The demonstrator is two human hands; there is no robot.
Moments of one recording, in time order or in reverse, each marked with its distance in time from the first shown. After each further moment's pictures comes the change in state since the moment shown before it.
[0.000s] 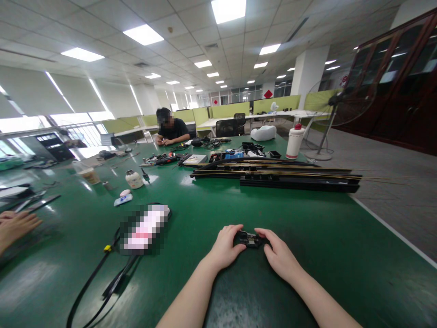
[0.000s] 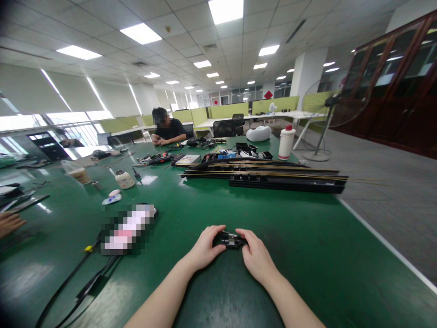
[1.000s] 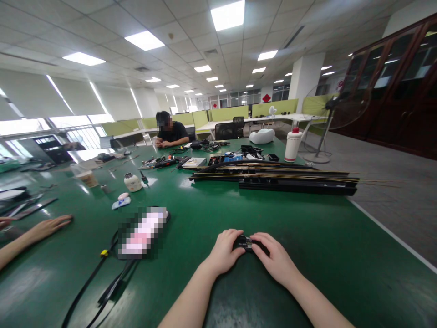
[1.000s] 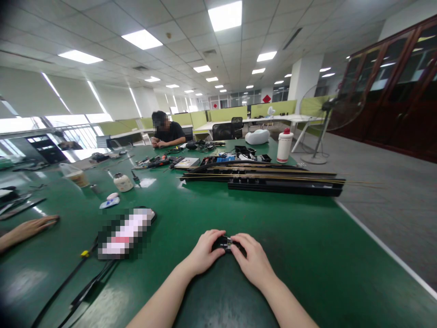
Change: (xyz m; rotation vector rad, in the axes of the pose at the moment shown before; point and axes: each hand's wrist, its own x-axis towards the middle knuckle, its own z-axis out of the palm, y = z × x) left_hand 0.000 0.003 -0.001 0.052 -0.036 0.020; right_hand 0.000 -0.007 -0.001 -0.064 -0.008 -0.100
